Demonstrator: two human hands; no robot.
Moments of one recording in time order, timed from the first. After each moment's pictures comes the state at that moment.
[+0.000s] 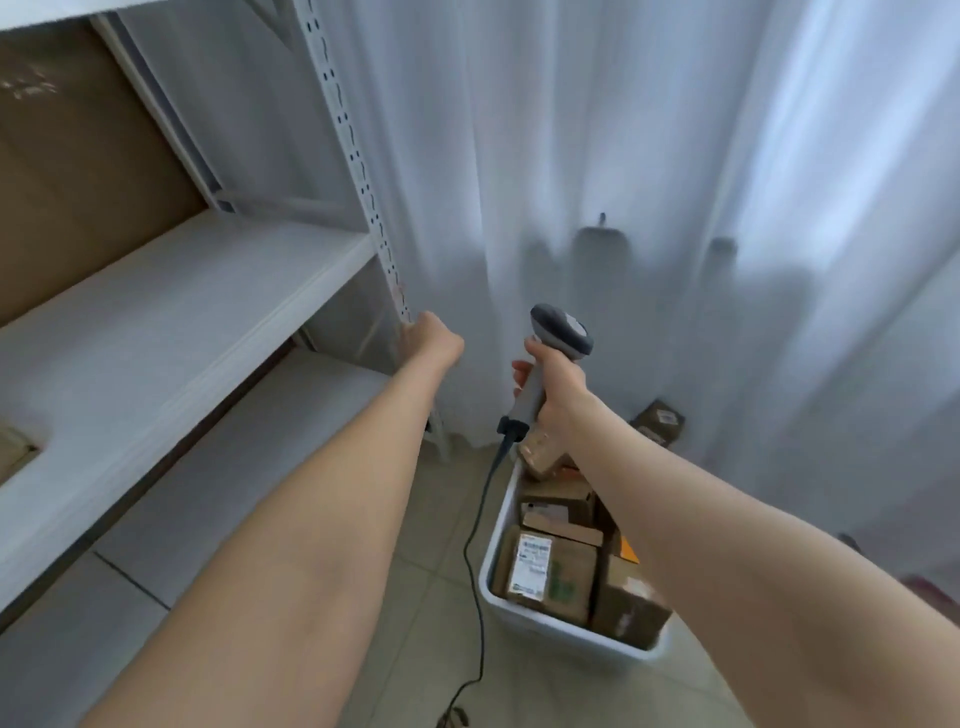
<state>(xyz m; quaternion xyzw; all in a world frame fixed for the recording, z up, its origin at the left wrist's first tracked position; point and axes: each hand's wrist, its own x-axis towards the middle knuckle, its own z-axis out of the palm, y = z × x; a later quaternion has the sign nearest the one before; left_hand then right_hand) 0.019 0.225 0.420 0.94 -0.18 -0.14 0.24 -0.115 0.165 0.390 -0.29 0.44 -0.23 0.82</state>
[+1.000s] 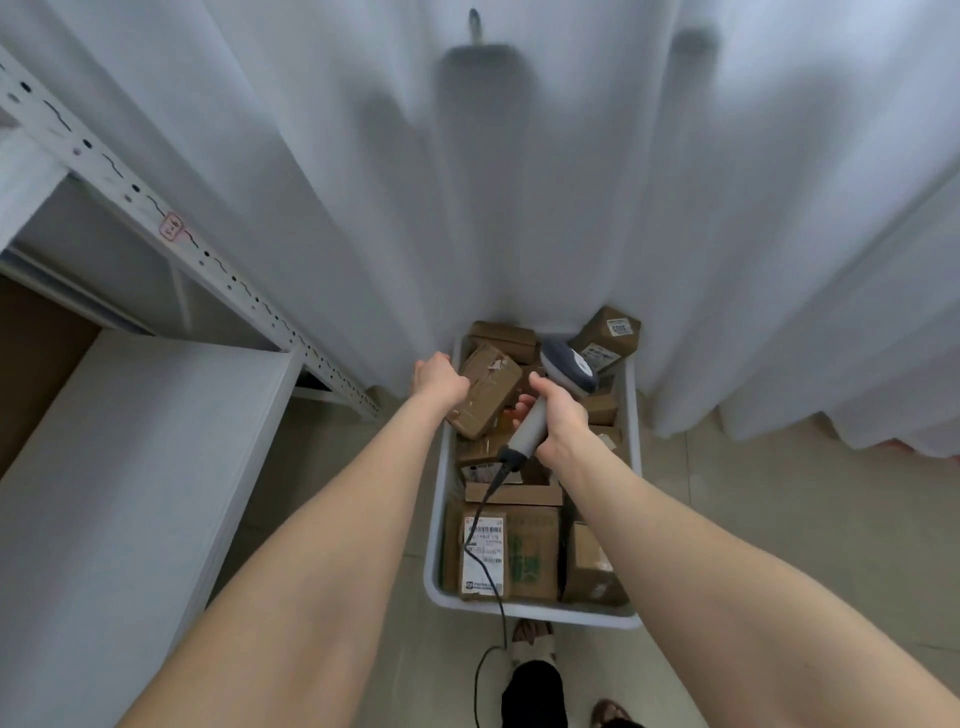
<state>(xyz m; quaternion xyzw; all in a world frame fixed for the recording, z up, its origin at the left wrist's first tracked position) 0.013 0.038 0.136 0.90 -0.28 -0.31 0.10 -0.133 0.011 0.111 -0.11 0.59 -0.22 0.77</state>
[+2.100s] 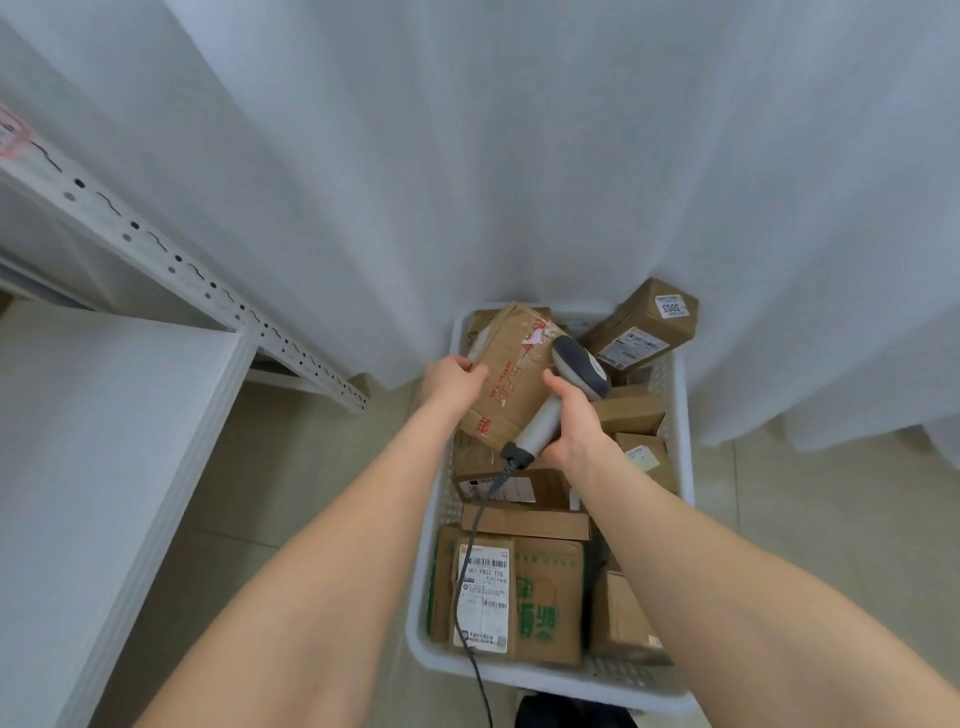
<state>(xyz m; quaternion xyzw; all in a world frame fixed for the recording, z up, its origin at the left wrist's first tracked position) 0.055 -0.013 -0.046 0.88 -0.23 -0.35 0.22 -0.088 -0.049 -0.072 -0.06 0.54 -0.20 0.82</state>
